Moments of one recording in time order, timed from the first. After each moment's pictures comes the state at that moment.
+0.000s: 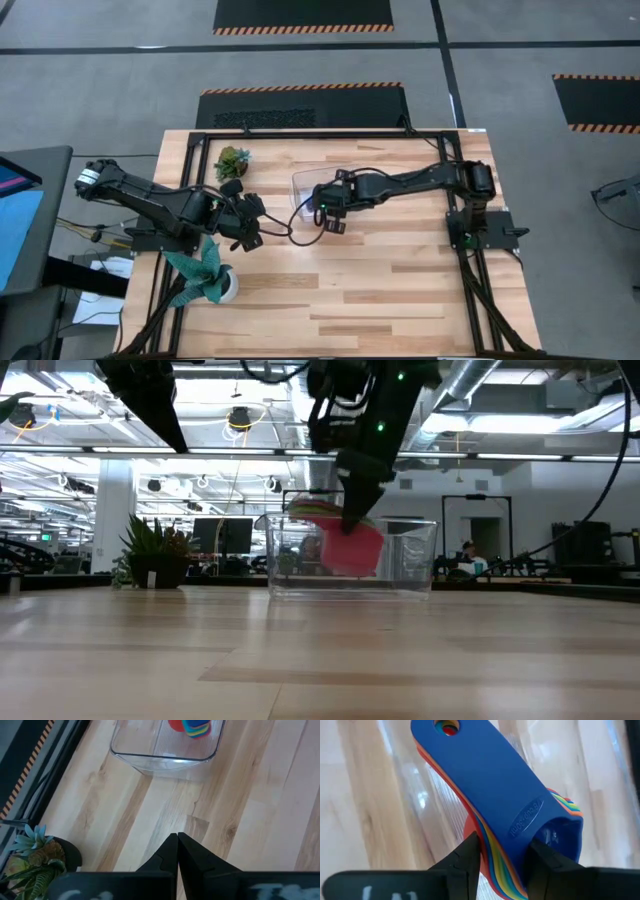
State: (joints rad) left arm -0.29 1.23 1.06 -1.03 -0.55 -0.54; right arm -0.03 1.91 1.49 -0.74 0.32 0.09
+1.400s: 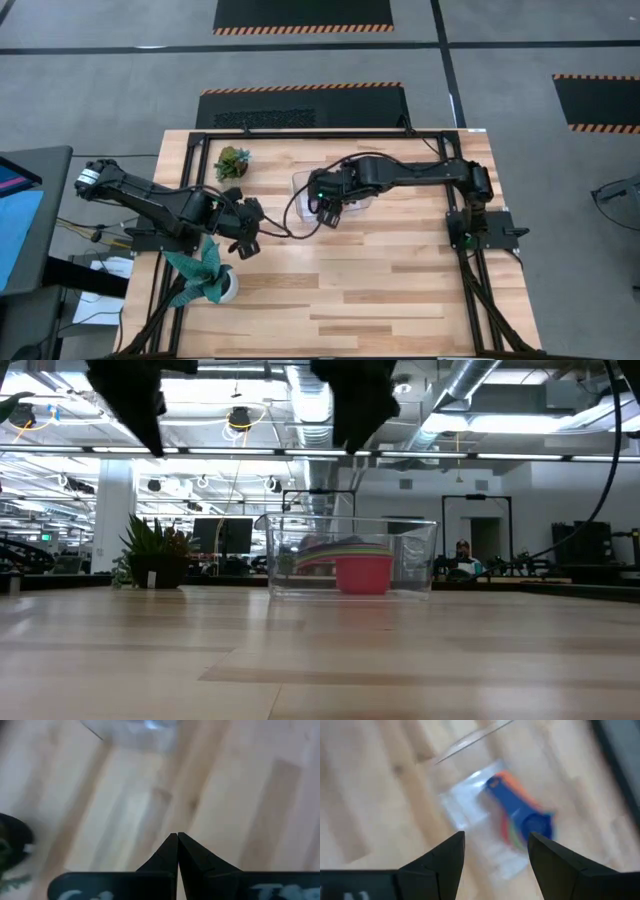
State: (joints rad) left arm -0.29 1.23 1.06 -1.05 -0.35 -0.61; right arm 0.01 1.93 1.94 -1.19 0.29 0.37
